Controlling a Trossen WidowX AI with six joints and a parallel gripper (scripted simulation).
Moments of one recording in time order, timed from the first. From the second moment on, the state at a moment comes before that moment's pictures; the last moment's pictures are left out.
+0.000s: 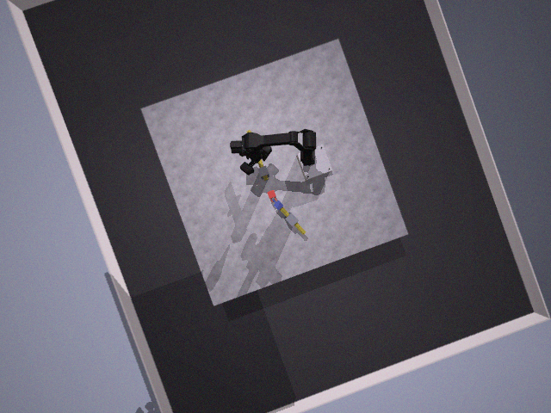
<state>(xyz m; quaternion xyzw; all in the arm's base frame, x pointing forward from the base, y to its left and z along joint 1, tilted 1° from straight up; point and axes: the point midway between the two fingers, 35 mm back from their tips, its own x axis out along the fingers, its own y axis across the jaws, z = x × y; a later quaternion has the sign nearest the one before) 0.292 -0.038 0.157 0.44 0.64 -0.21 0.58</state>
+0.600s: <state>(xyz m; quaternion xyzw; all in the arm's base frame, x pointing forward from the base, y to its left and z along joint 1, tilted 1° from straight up) 0.295 -0.122 0.159 0.20 0.67 -0.10 0.71</state>
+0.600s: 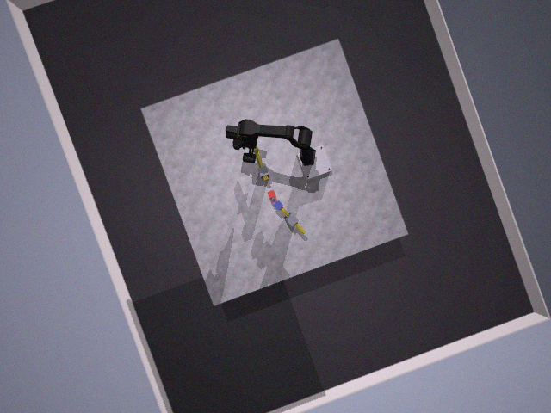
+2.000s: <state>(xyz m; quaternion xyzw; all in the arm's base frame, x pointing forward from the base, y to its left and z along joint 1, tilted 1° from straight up) 0.285 -0.198 0.135 0.21 0.65 -0.22 0.70</state>
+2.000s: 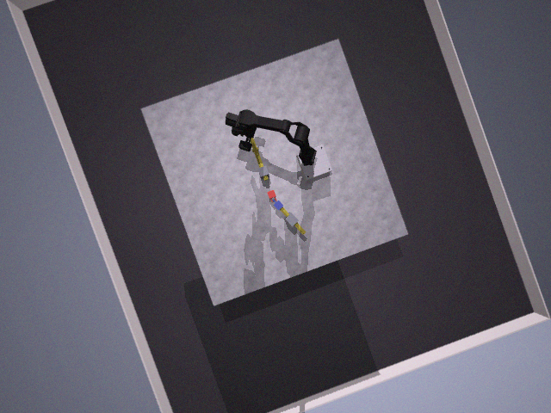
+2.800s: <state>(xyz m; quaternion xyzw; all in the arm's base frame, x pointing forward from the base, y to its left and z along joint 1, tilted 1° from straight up) 0.283 -0.200 0.098 0.48 0.50 -0.44 0.57</state>
